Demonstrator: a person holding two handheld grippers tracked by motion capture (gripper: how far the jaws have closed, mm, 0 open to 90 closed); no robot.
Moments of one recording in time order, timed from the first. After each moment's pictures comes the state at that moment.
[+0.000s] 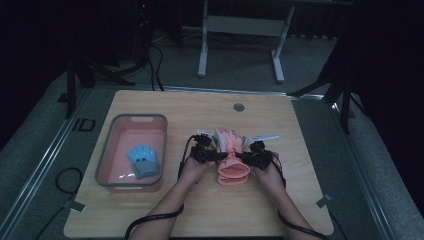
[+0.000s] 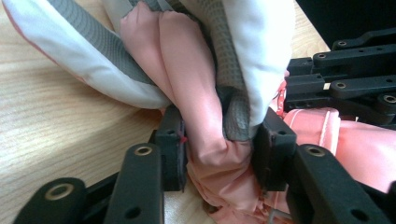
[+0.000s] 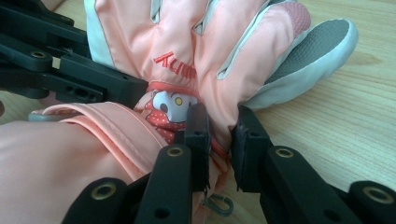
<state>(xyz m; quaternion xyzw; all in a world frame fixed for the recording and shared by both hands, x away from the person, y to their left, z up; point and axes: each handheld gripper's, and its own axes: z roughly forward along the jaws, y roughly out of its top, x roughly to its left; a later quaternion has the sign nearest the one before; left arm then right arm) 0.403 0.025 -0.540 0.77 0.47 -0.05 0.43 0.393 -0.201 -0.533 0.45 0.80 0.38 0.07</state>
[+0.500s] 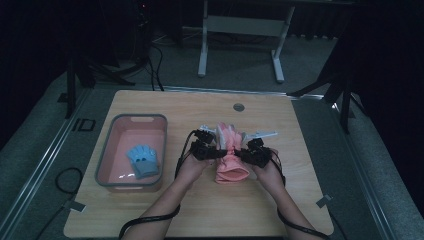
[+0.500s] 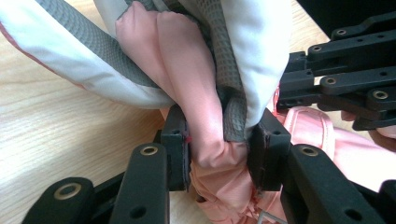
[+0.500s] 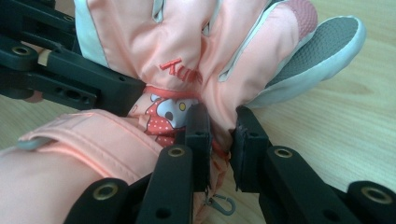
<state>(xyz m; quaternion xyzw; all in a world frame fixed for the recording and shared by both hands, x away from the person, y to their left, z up) 0.392 0.028 -0.500 0.79 0.45 -0.01 0.41 0.387 -0.189 -0.507 0.44 0.81 0.38 0.09</state>
